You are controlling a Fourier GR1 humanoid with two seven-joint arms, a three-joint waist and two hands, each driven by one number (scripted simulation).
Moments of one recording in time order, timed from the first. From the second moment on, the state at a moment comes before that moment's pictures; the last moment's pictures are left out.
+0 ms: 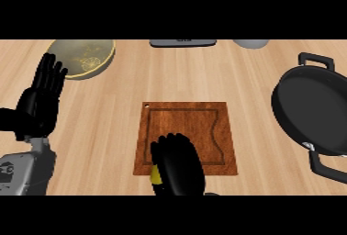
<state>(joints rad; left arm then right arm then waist) -0.26 0.22 0.13 -1.53 0.14 0.10 0.05 -0.37 -0.04 0.90 -1.58 1.14 -0.13 0.72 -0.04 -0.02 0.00</state>
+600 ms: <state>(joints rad) -0.25 0.21 0.12 -1.57 0.14 0.09 0.07 -0.20 -0.32 0.67 -2.18 1.35 -0.08 0.92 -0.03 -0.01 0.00</state>
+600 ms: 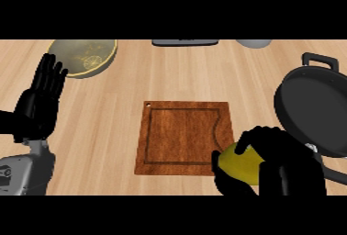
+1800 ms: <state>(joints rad) -0.25 0.19 0.12 -1.58 0.13 0.08 0.06 -0.02 -0.69 -0.27 -1.62 0.54 -0.22 0.05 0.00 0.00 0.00</state>
